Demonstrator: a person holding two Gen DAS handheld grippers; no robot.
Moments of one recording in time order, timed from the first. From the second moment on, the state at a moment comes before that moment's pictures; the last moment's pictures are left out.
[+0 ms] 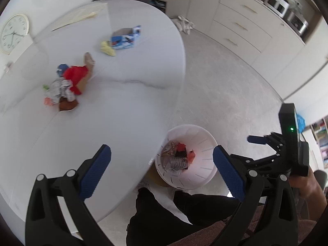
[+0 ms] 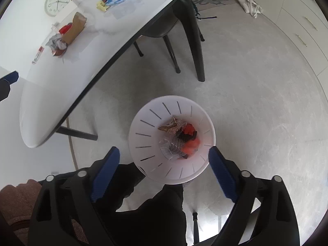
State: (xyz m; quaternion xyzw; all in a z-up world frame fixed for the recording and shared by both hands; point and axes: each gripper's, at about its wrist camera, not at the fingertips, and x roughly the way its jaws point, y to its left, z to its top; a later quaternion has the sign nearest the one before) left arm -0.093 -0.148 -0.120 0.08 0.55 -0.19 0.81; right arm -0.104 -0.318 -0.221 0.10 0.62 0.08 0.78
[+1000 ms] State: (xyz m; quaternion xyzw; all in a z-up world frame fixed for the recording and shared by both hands) left arm 0.040 -0.012 -0.152 0.13 0.50 -0.13 0.85; right arm -0.006 -0.236 -0.132 0.11 0.54 0.07 0.83
